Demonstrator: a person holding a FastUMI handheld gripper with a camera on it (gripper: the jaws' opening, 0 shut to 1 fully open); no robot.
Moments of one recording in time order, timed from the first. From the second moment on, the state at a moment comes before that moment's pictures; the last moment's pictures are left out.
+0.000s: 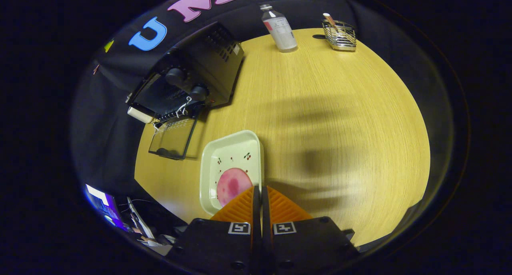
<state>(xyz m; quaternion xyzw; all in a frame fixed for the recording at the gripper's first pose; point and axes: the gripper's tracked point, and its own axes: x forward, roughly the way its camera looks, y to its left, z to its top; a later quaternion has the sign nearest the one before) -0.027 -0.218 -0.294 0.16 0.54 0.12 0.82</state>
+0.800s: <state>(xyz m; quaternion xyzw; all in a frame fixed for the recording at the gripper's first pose) -0.038 -0.178 -0.205 0.27 0.49 0.05 0.83</state>
